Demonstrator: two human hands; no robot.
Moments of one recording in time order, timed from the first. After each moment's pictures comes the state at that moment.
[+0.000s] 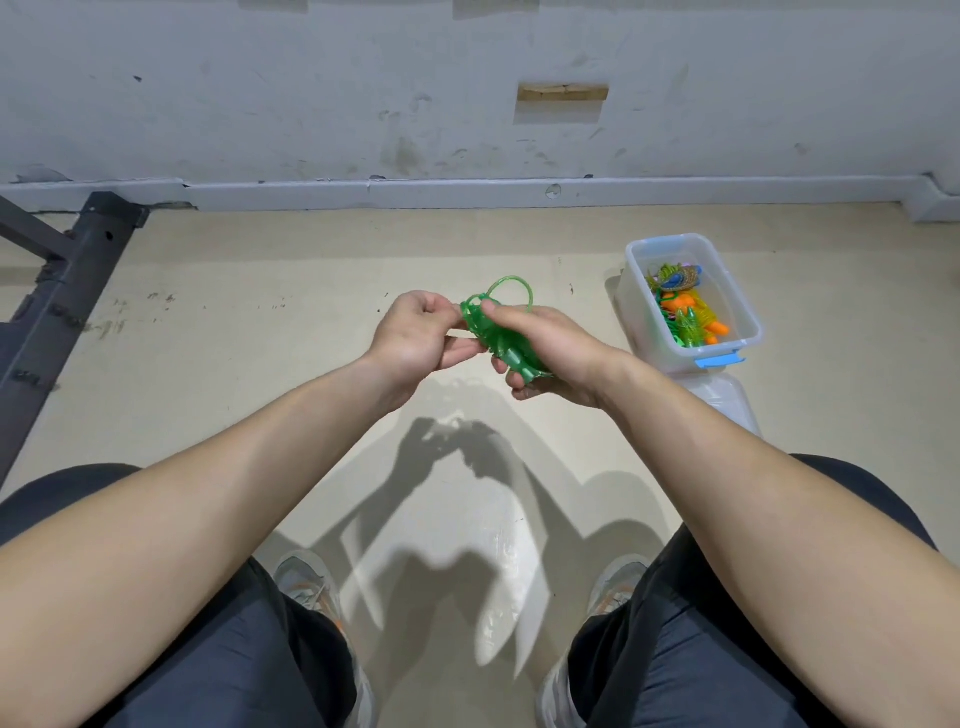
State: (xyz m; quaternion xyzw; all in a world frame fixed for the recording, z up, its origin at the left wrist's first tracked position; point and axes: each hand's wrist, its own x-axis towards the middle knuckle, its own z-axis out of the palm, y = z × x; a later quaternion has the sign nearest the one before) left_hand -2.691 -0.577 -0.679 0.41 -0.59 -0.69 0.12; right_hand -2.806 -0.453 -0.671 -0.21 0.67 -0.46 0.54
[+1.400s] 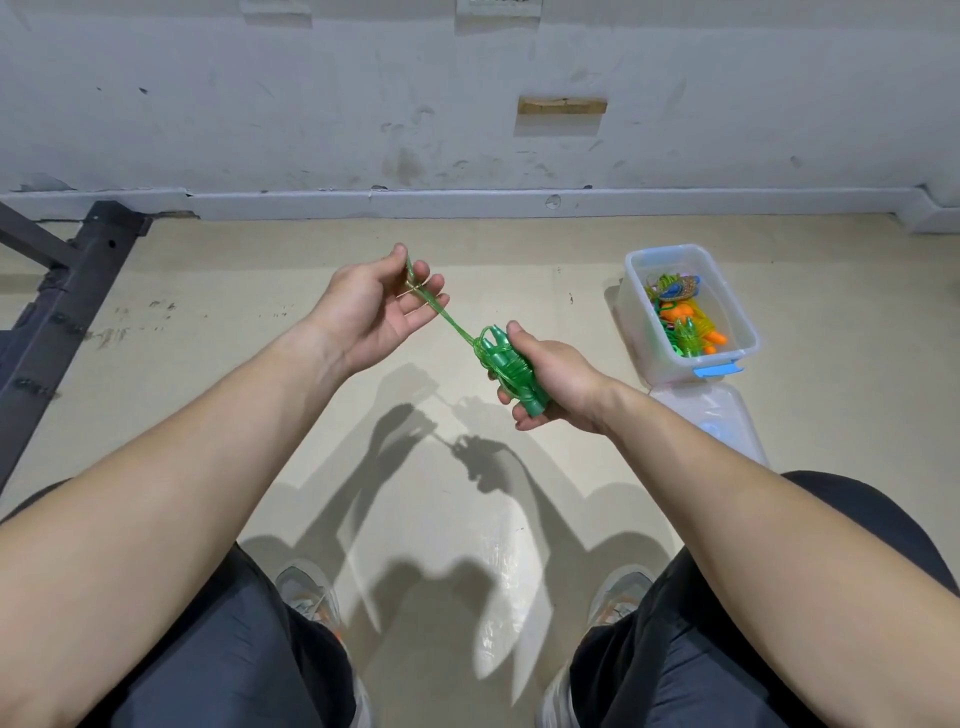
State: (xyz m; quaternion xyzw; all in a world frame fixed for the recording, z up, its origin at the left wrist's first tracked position) left_hand -2.691 -0.638 -0.665 0.32 -0.34 -0.87 0.16; right_hand -2.808 -0.448 -0.700 -0.16 0.70 -0.44 0.54
